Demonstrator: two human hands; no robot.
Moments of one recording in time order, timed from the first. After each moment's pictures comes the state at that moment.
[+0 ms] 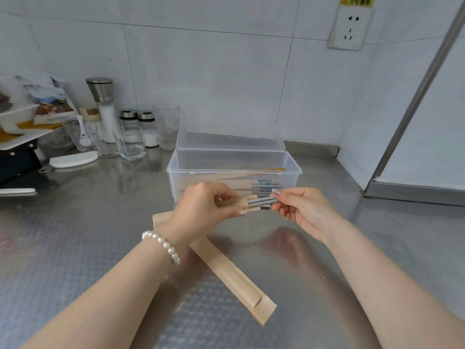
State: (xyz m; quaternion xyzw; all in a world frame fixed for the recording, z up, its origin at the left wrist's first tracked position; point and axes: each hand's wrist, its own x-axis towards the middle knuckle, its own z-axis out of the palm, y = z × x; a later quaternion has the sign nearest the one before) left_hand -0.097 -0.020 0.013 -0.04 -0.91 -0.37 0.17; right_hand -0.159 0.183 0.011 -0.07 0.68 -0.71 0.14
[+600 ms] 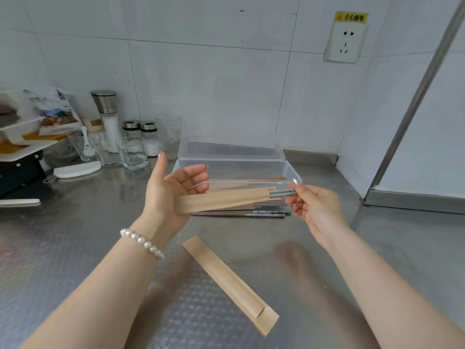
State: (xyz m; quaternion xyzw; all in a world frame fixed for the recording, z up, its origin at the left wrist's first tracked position) left_hand -0.099 -0.052 0.041 0.07 -0.46 -0.88 0.09; right_hand -0.160 0.183 0.021 -0.02 0.64 -0.77 -0.01
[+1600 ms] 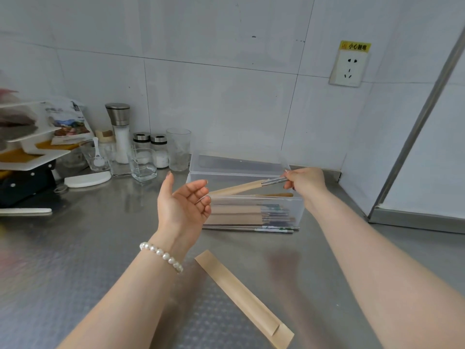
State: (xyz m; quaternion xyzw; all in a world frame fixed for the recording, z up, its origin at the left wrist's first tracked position) left_hand -0.105 -0.059 0.036 0.09 -0.35 -0.92 0.13; right_hand -0.219 0.140 0.068 0.02 0.81 -0.58 -0.08
